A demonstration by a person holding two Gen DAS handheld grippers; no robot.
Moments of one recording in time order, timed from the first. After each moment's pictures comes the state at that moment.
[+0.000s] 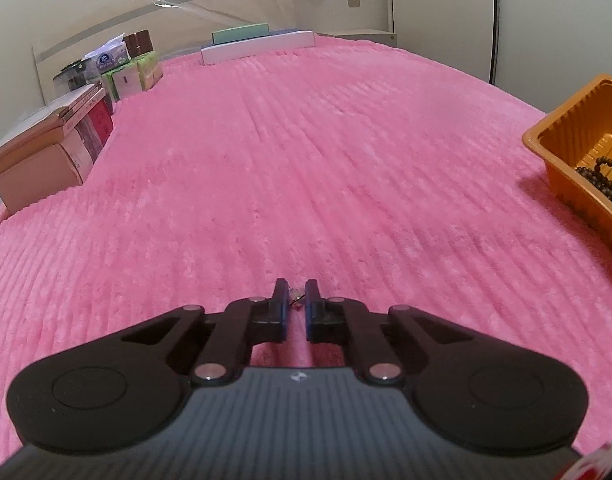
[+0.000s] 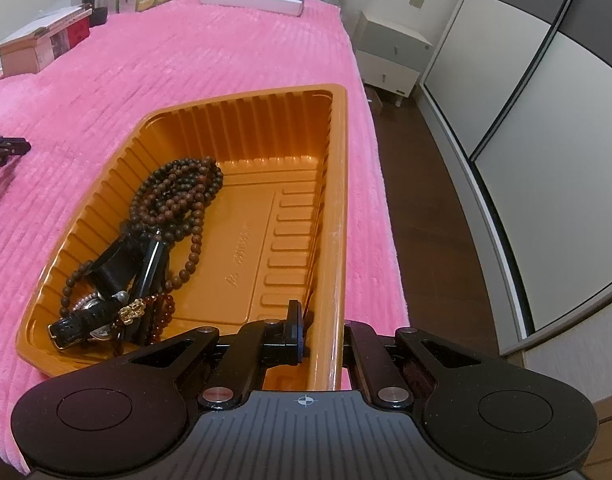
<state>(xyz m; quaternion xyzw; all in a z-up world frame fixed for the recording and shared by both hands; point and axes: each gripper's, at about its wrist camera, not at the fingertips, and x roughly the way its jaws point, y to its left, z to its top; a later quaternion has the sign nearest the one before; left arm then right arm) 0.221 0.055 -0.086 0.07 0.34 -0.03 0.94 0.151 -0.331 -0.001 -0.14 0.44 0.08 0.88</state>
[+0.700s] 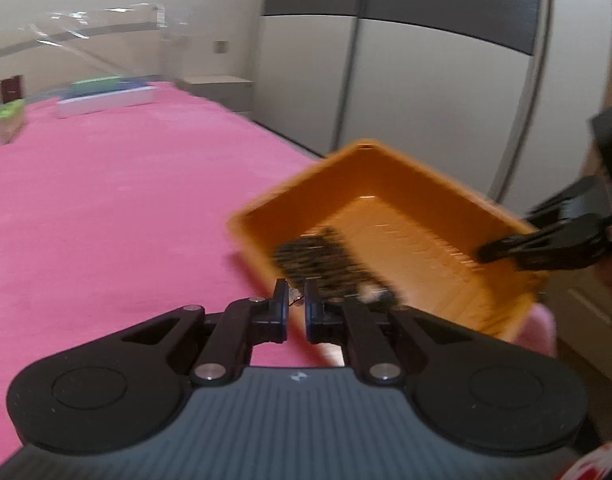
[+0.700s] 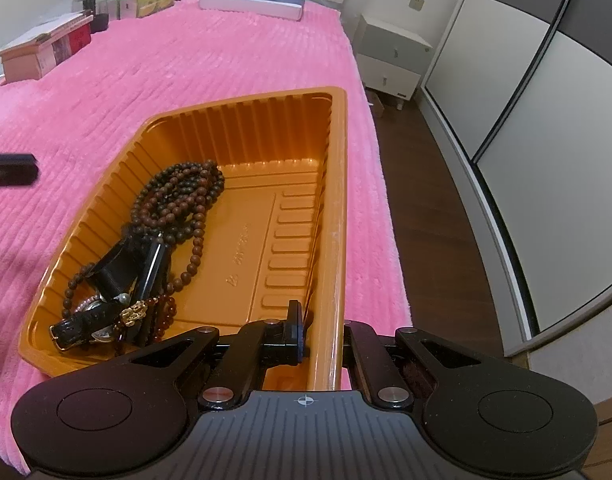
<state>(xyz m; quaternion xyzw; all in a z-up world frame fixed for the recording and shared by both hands) 0.142 -0.088 -0.008 0.01 0.29 -0.25 0.92 0.149 -0.335 0.000 -0.14 0.44 0.08 0.89</state>
